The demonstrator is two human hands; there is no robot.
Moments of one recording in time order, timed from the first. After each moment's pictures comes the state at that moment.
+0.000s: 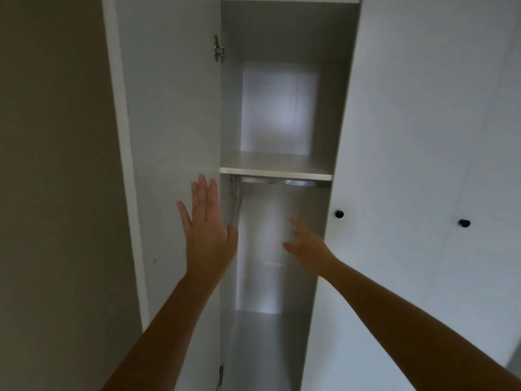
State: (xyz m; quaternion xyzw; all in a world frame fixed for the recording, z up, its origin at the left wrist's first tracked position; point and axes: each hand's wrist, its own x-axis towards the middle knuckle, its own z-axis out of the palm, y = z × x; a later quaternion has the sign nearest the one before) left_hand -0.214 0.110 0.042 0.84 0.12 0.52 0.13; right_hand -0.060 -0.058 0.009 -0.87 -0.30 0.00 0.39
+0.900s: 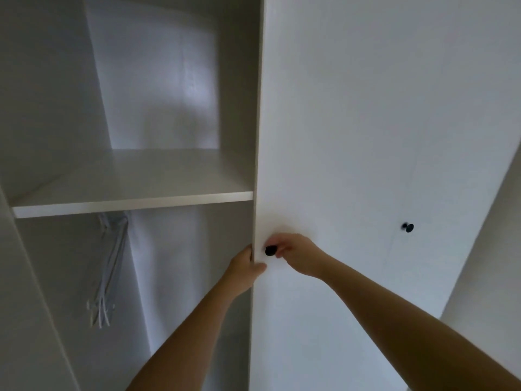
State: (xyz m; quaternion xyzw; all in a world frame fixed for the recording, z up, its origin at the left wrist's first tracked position) left_hand 0.204 0.017 -0.050 0.84 -0.07 0.04 0.54; right_hand 0.205 -0.147 0.011 -0.91 -0.23 -0.03 0.35
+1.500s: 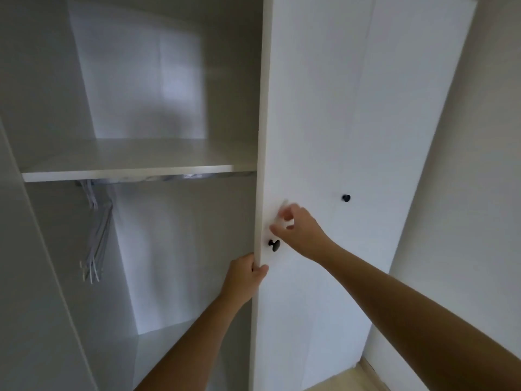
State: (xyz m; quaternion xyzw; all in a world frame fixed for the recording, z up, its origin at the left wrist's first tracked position) left_hand 0.044 -0.084 -0.063 0.87 -0.08 0.11 0.47; right_hand 0.054 -0.236 0.039 -0.90 -0.14 -0.11 0.40
